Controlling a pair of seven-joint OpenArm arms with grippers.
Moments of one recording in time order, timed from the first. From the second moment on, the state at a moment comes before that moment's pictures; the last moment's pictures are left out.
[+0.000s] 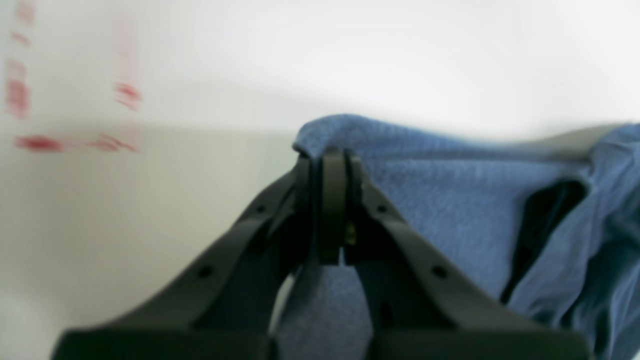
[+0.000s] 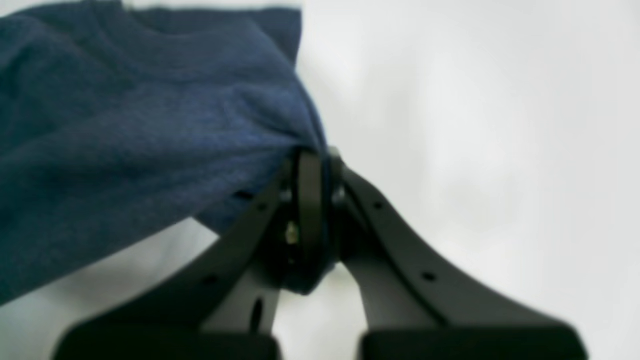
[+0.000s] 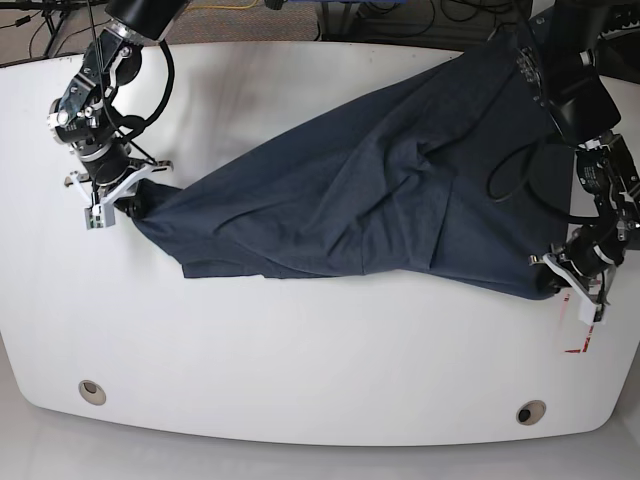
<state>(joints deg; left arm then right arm) -19.8 -18.5 -27.8 77.0 -27.4 -34.6 62.9 -4.2 6.3 36.8 96.7 14.1 40.0 -44.9</state>
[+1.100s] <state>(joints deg) -58.9 -22.9 -34.4 91.9 -29.7 -34.8 80.2 29.2 21.2 24.6 97.1 16.0 40.9 -44.0</state>
